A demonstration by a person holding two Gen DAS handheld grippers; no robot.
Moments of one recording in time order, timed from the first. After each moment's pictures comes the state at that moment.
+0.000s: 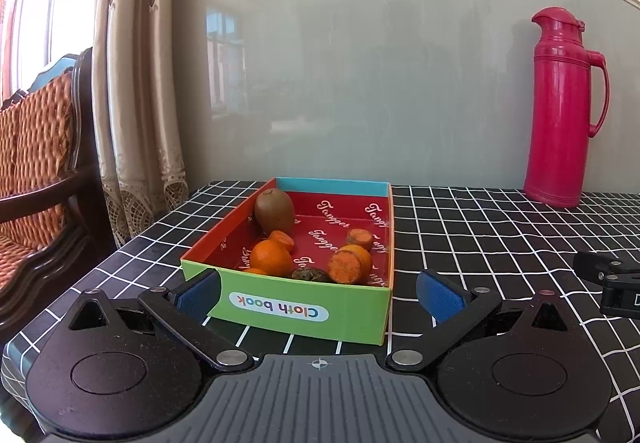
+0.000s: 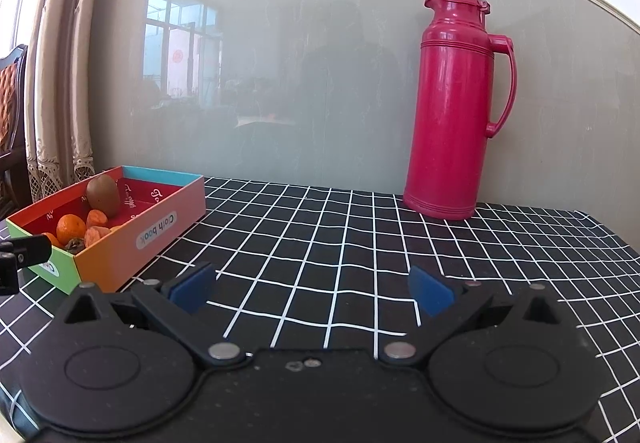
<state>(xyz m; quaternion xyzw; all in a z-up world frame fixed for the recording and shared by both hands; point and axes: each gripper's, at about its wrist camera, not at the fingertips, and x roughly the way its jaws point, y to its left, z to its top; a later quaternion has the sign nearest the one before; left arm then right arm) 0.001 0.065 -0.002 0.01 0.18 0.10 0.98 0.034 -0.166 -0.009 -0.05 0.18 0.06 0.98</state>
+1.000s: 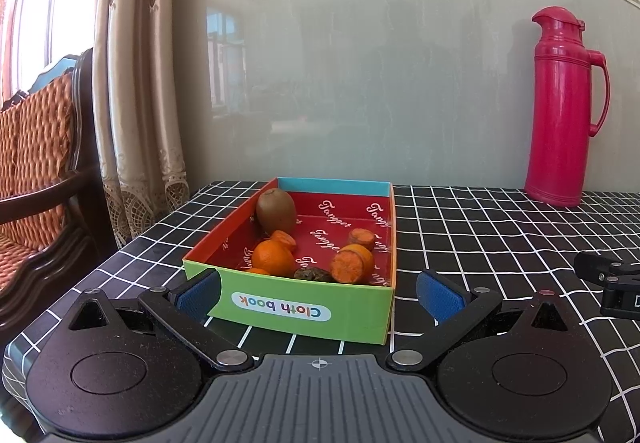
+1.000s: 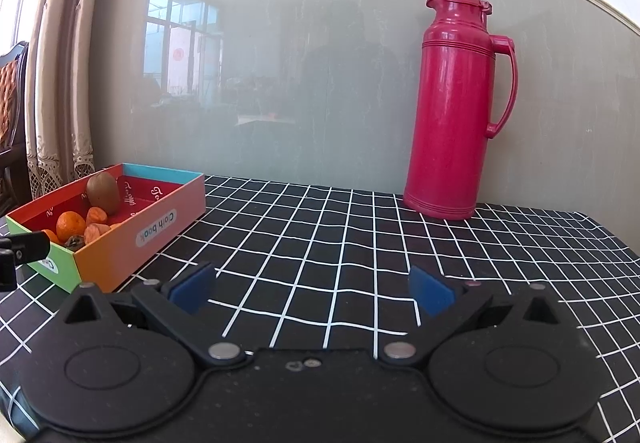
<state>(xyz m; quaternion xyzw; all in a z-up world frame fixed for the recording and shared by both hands) 0.001 0.066 -0.003 0.01 0.18 0.10 0.98 0.035 -0.165 -0.009 -0.06 0.18 0.06 0.98</state>
